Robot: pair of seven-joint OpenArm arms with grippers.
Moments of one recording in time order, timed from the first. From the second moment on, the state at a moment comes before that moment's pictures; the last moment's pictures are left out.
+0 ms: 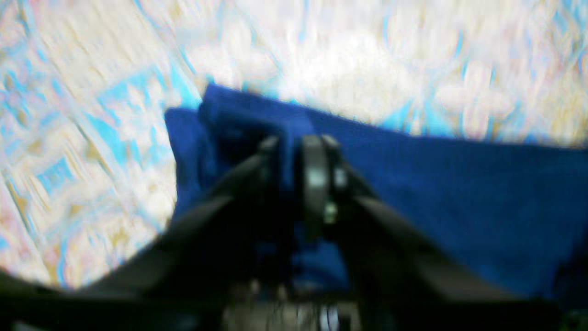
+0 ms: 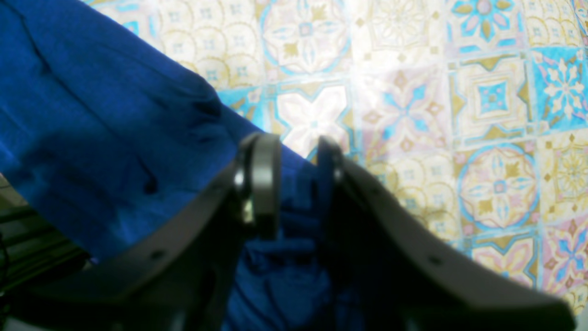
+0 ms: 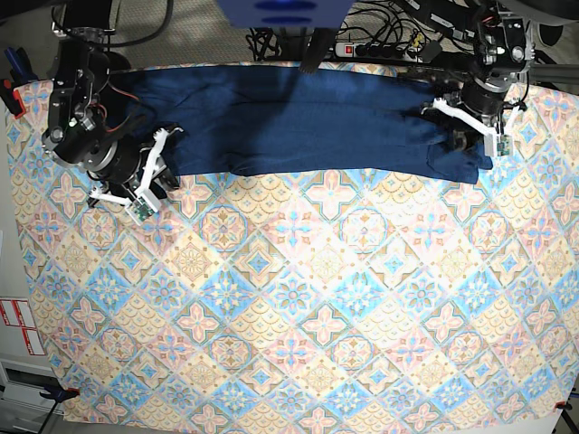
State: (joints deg) left arm 36.3 -10.6 -20.8 113.9 -23.2 -7.7 38.4; right arm -13.1 16.7 10.8 109.6 21.4 41.1 -57.8
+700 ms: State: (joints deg) left arm 27.8 -18.9 -28.4 101.2 -26.2 -7.3 49.4; right arm -12.8 16.8 10.8 109.6 21.4 41.1 -57.8
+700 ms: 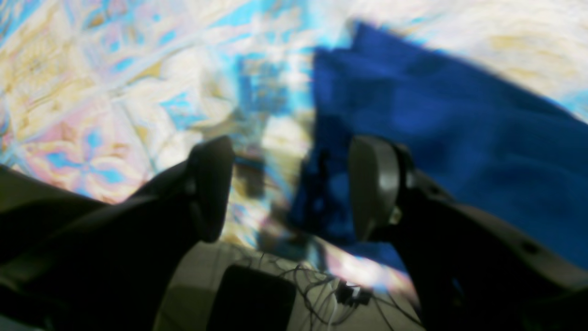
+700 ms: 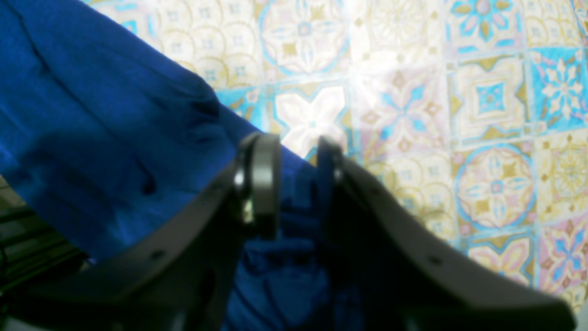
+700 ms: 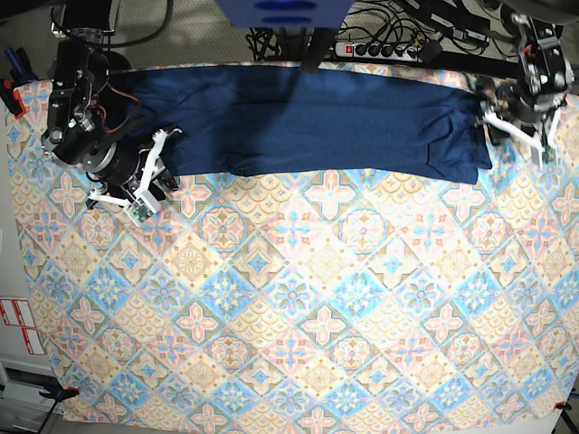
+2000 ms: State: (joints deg) left arm 17.8 -25.6 -9.3 80.4 -30.8 -6.6 47.9; right arm -13.1 16.7 11.1 109.6 21.6 41.1 -58.0
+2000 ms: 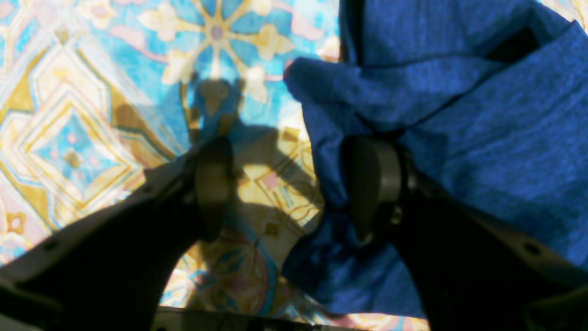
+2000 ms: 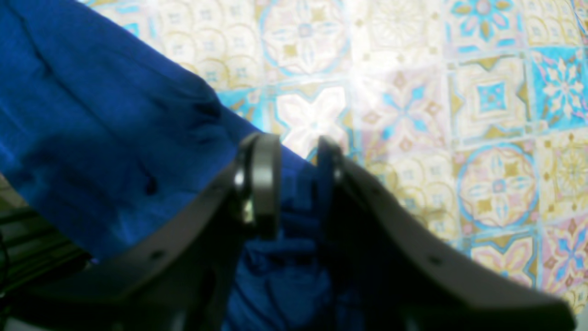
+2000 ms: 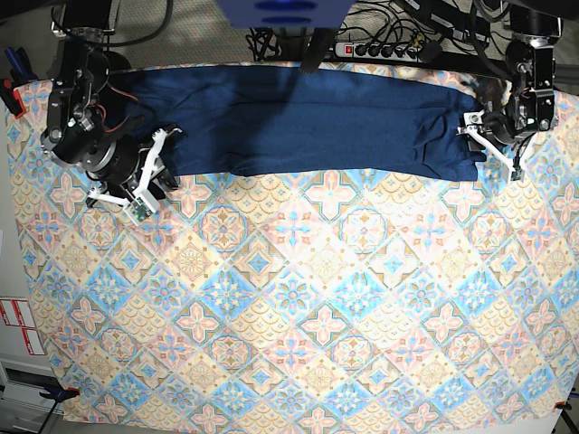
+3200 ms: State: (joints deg) left arm 25.0 -27.0 -14.6 93.7 -38.5 -7.7 50.2; right arm -13.0 16.7 11.1 109.6 21.3 41.1 -57.9
